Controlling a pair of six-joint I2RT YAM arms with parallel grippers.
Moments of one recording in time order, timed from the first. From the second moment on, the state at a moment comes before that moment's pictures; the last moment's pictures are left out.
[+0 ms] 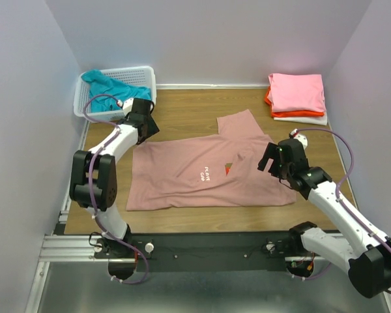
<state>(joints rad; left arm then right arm) -0.19 1.71 1.21 -0.40 -0.32 -0.66 0.36 0.96 0.69 -0.52 0.27 0.61</state>
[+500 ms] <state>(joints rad) -0.16 1.91 1.26 -0.37 -0.29 -0.64 0.36 0.99 0.70 -0.52 0.29 0.59</state>
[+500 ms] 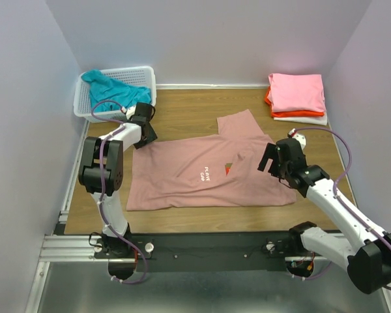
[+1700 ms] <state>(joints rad) -0.16 1.77 1.15 -0.35 -0.33 -0.61 0.36 1.49 1.13 -0.40 0.33 0.52</state>
